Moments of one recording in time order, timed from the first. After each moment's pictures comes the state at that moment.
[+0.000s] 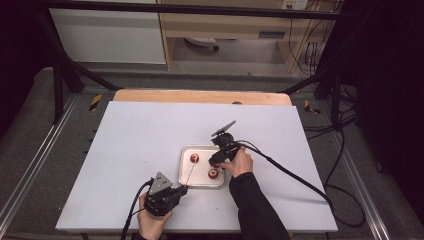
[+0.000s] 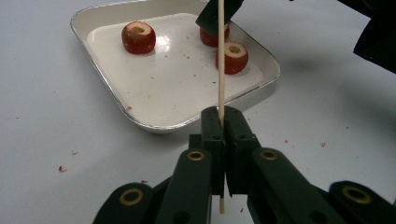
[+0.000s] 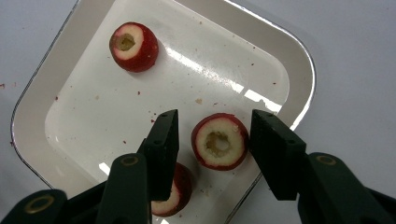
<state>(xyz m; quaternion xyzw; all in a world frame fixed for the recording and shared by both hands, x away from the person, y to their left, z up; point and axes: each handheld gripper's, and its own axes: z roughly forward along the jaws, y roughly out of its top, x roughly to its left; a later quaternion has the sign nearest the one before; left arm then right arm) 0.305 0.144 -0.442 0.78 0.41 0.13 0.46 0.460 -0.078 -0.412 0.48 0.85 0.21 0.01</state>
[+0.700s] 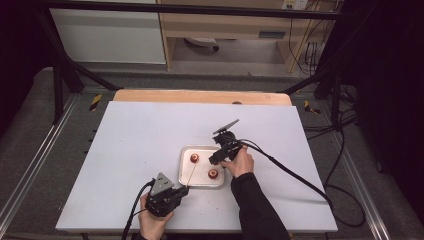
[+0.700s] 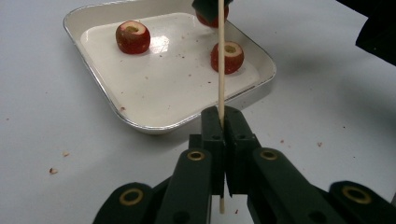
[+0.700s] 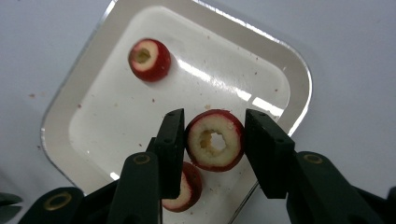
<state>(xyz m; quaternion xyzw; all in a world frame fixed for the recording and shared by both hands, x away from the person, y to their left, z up) 0.303 0.139 -0.443 0.78 0.41 0.12 0.46 0.455 -0.083 -0.398 0.49 0.84 0.25 0.01</state>
